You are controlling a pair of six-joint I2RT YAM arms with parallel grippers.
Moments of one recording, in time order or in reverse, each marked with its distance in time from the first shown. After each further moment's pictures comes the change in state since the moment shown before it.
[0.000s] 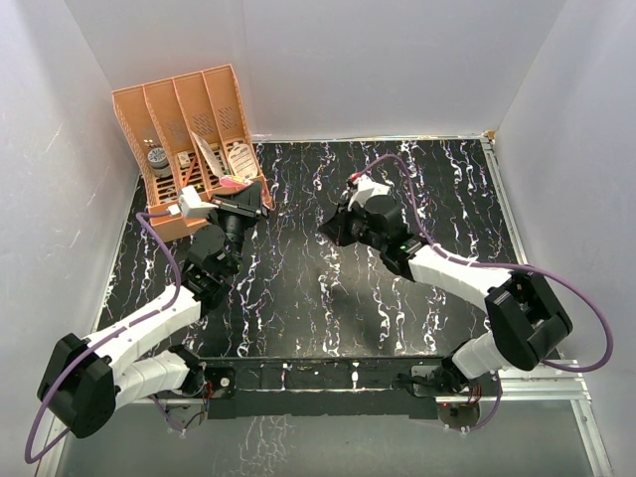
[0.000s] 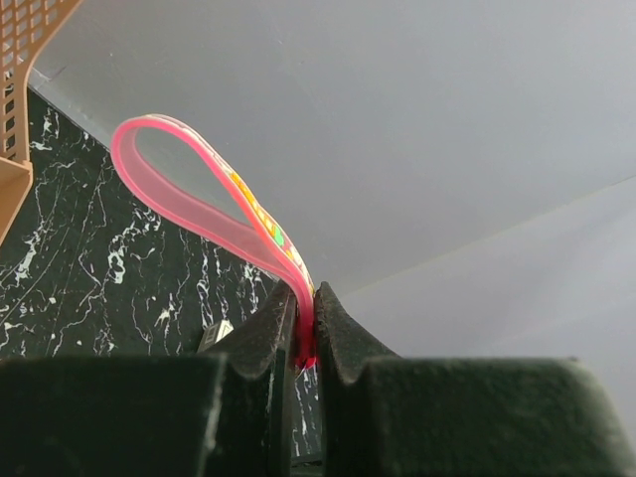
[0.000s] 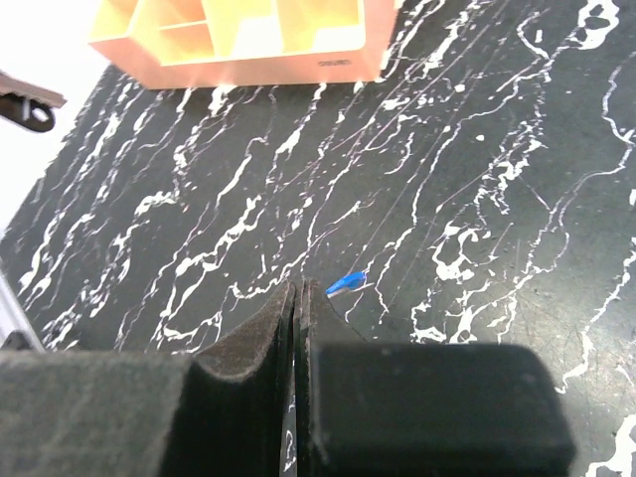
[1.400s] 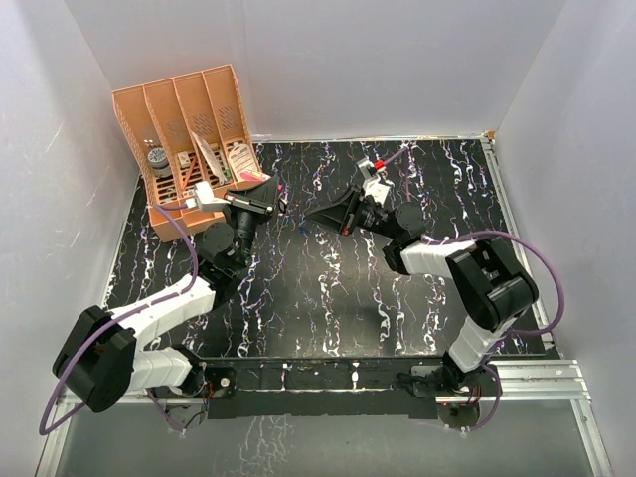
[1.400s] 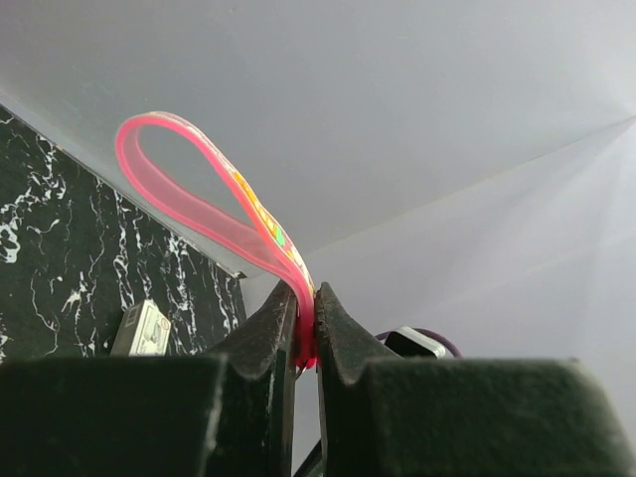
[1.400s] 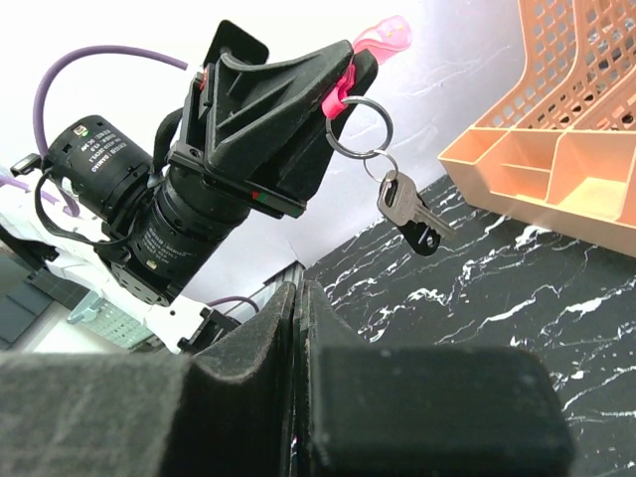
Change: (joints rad) left arm 0.000 0.163 0.000 0.228 0.135 -0.110; right arm -0.167 0.228 -0.102 1.096 -0.661 0.566
